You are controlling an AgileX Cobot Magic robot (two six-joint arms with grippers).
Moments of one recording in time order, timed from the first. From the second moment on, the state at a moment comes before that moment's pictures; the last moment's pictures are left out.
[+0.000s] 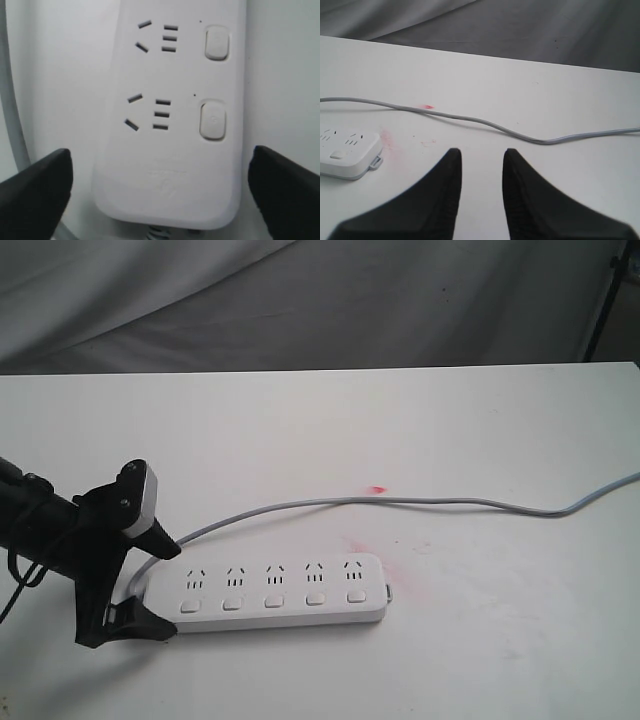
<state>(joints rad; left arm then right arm) -0.08 1.87 -0.82 -0.97 0.75 2.09 -0.06 0.00 0.00 0.04 0.34 -0.07</state>
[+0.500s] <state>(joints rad) -0.08 1.87 -0.82 -0.97 0.75 2.09 -0.06 0.00 0.00 0.04 0.34 -0.07</state>
